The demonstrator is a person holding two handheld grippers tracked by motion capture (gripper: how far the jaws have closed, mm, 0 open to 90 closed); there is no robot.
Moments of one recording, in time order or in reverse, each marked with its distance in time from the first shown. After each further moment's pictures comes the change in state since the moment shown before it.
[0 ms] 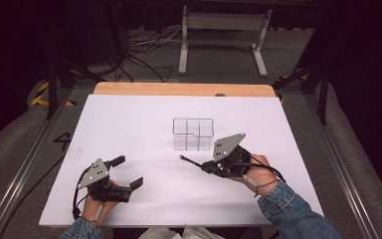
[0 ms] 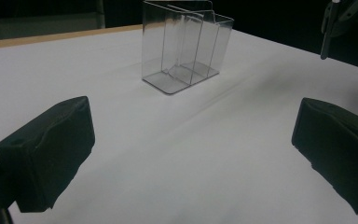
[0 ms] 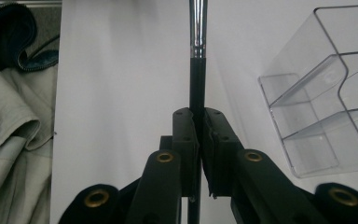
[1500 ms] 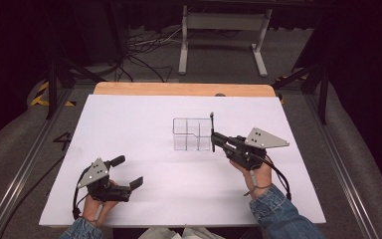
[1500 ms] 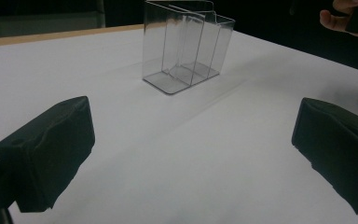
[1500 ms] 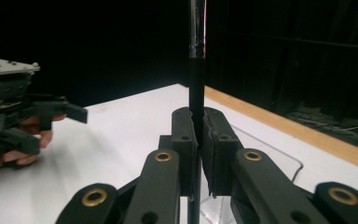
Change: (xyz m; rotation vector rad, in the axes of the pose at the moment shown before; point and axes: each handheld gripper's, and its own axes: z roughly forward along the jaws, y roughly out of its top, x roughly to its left) left arm 0.001 0.000 0.000 -0.004 -0.003 -0.006; right arm -0.010 -0.040 -0.014 -0.653 -0.351 0.312
